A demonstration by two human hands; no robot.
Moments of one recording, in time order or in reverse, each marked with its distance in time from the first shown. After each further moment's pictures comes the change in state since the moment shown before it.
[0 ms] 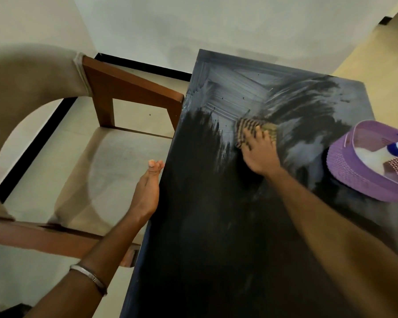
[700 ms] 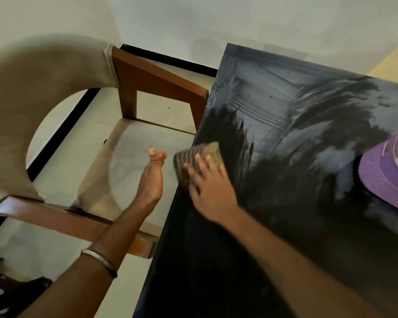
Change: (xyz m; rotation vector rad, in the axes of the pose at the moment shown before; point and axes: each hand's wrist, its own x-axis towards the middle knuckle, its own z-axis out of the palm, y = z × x) left_hand 0.015 0.000 -0.036 0.006 0.121 0.001; right_hand -0.095 -0.143 0.065 -0.030 -0.047 -0.475
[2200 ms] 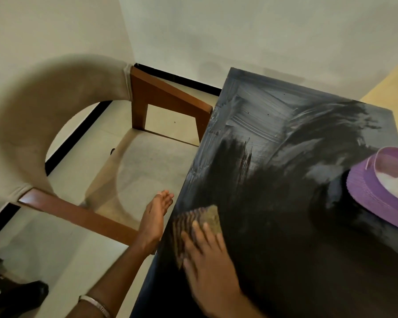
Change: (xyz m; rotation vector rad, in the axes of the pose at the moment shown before) left_hand -0.074 -0.042 -0.002 -0.212 -0.029 -0.122; right_hand -0.151 -0.053 0.028 -0.017 -0.135 -0.047
